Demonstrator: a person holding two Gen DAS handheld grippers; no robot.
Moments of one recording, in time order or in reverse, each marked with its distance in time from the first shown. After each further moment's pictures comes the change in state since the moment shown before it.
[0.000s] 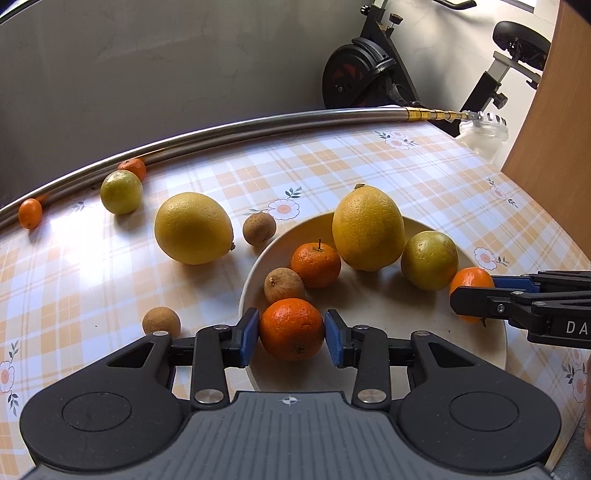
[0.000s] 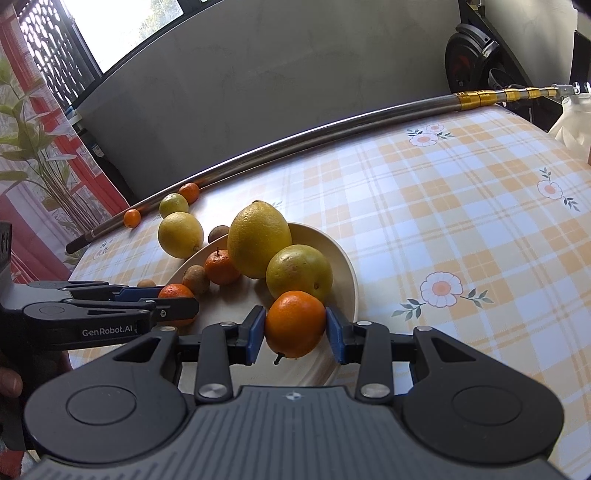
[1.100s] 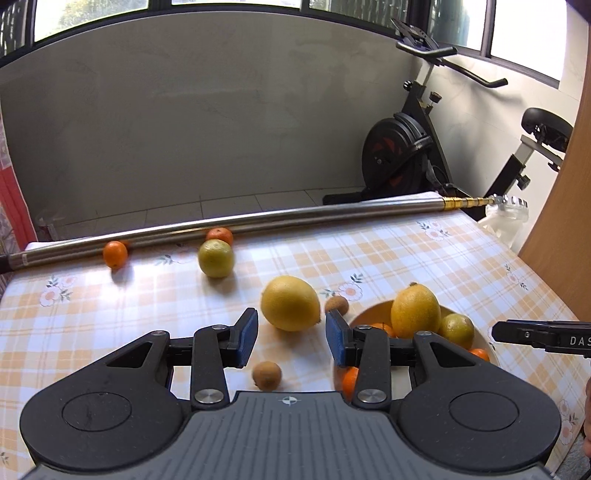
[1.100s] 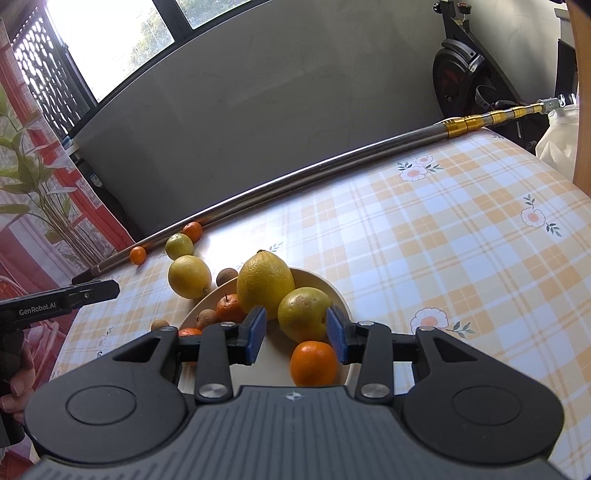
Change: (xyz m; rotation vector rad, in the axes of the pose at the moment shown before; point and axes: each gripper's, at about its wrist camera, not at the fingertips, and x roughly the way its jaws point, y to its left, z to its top) left arm -0.090 0.060 0.013 -0.113 -0.208 0.093; right arm -0.025 0.001 0.027 0.053 -0.072 0.002
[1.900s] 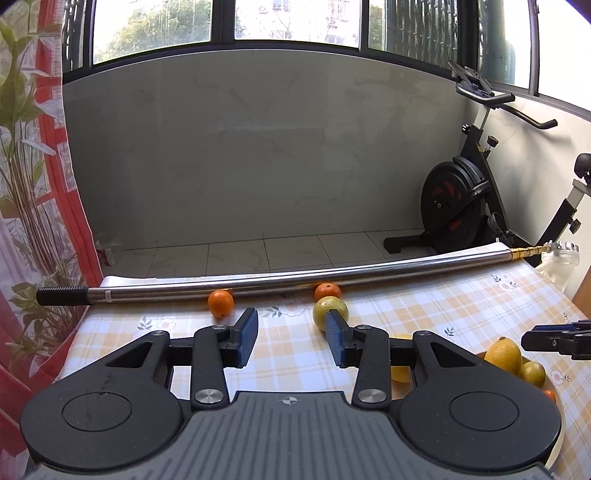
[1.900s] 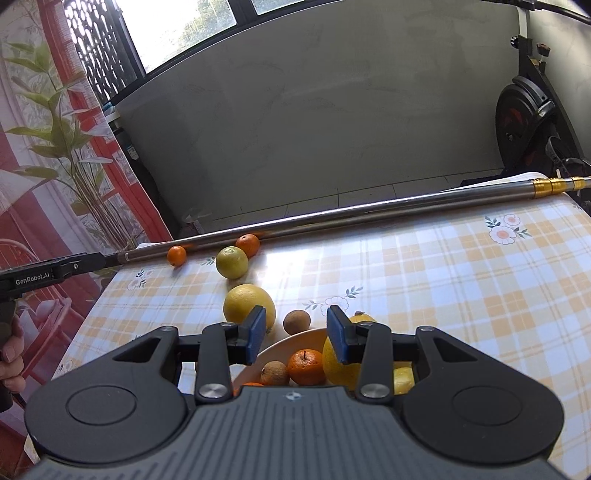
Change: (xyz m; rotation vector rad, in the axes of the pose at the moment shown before) left arm -0.028 0.074 0.029 -0.043 -0.099 0.151; right arm 0.050 0.076 0.039 -0.189 0.015 0.070
